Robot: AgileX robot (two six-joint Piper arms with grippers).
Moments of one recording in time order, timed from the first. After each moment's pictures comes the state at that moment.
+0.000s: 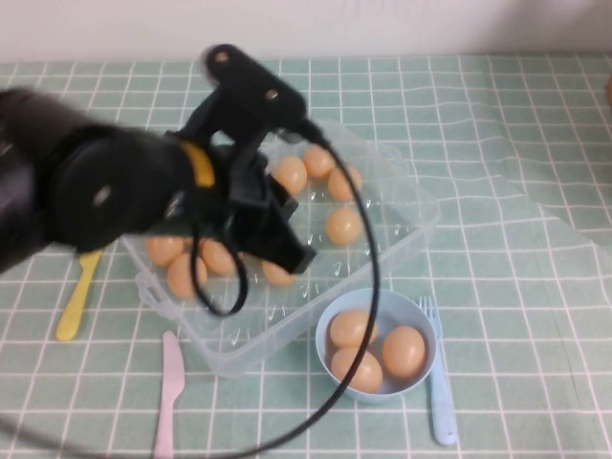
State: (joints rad) right arm 0.09 -0.01 0.03 0.24 0.37 -0.16; left arm -0.69 1.42 -1.17 -0.01 0.60 0.17
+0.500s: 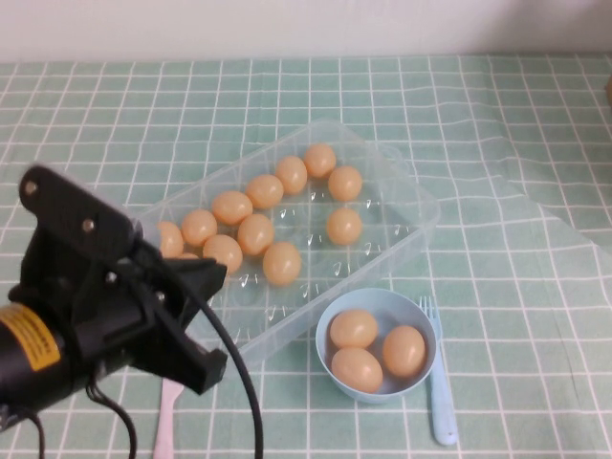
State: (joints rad) right arm 0.09 -0.01 0.03 0.24 0.37 -0.16; left arm -0.69 0.94 -0.64 -0.07 0.23 0.04
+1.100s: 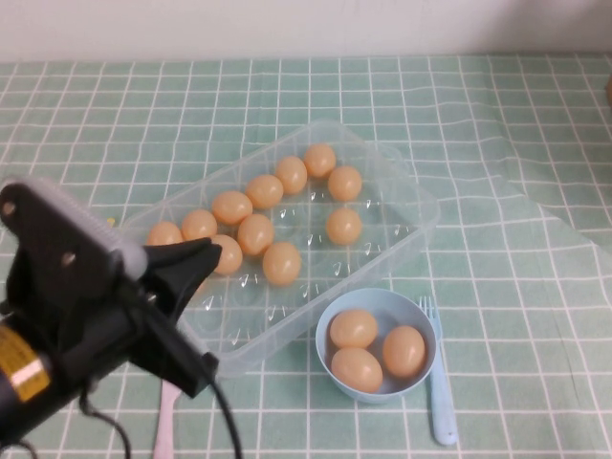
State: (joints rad) right arm 0.09 -0.01 0.03 0.24 0.37 -0.16; left arm -0.69 0.90 -0.53 0.05 -0.02 0.04
